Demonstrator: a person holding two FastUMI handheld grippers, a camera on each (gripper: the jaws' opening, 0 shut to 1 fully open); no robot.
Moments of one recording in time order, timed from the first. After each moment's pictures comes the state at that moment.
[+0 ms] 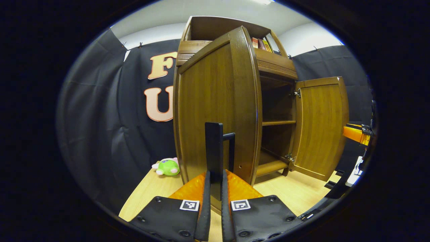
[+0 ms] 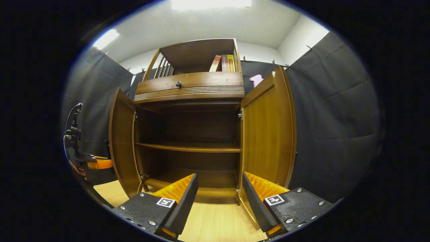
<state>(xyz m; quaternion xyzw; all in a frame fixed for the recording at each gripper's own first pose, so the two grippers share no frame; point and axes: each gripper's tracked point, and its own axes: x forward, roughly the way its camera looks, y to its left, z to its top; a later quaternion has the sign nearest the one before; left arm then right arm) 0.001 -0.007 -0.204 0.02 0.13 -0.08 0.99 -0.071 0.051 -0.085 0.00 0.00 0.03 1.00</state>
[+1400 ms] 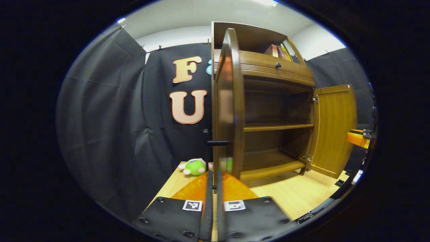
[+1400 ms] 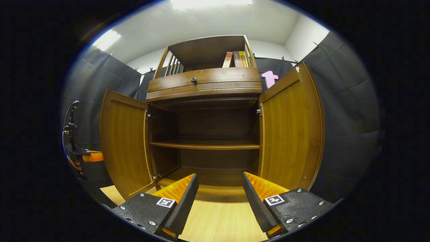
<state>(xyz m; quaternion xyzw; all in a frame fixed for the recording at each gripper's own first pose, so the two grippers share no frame) -0.034 0.090 -0.175 0.03 0.11 0.00 0.99 -0.065 0.096 -0.096 0.01 0.02 0.07 1.00</state>
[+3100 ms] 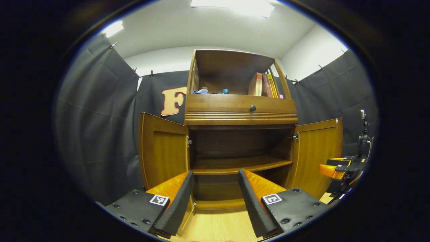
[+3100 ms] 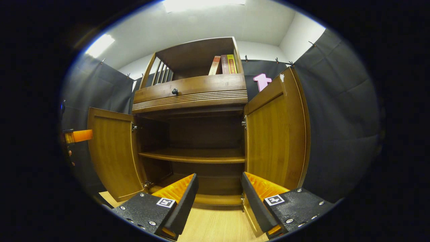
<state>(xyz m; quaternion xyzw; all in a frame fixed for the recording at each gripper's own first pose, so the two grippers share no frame) -0.029 -0.032 -0.039 0.02 0.01 -0.04 1.00 -0.025 0.032 -0.050 0.02 0.01 0.05 1.00</state>
